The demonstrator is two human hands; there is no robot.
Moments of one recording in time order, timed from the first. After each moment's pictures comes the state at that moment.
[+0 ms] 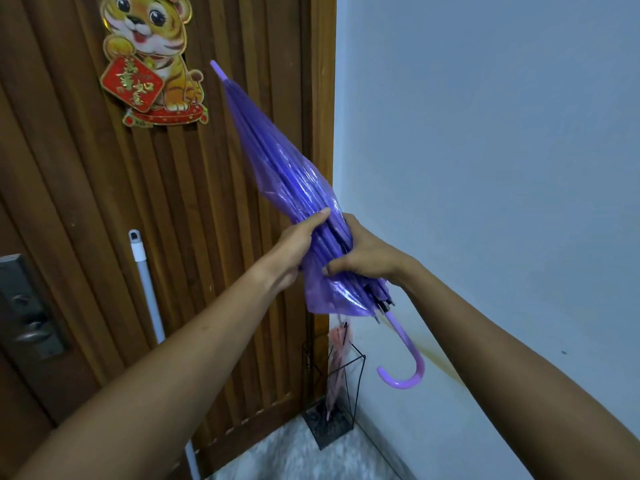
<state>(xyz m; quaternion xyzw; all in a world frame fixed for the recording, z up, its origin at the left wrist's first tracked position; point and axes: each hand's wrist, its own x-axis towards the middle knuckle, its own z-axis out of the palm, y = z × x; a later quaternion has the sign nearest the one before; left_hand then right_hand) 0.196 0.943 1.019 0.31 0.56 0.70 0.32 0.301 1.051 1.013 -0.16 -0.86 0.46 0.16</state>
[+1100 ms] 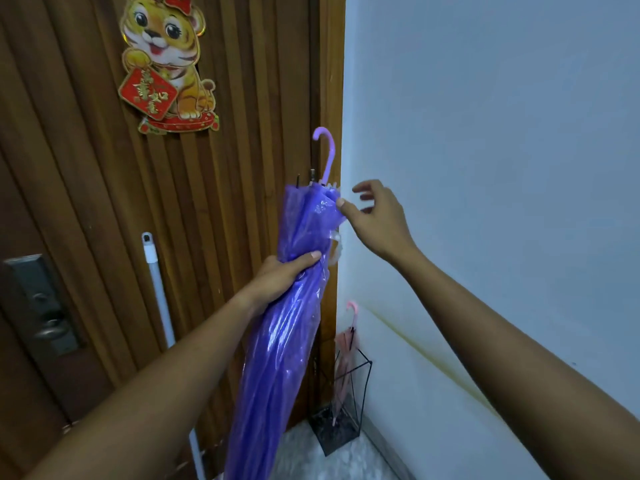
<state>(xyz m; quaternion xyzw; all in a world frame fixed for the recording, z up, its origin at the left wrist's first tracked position) 0.165 0.909 0.977 0.34 0.69 0.59 0.25 0.291 1.056 1.040 -0.23 -0.82 0.29 0.44</state>
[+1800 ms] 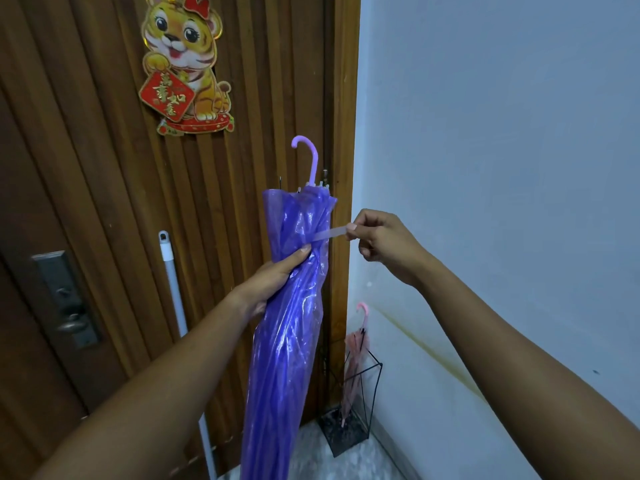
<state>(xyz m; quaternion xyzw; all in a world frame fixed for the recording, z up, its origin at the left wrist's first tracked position) 0.139 0.891 0.973 0.29 0.61 0.62 0.40 0.299 1.046 1.031 -0.15 -0.77 0.54 0.29</state>
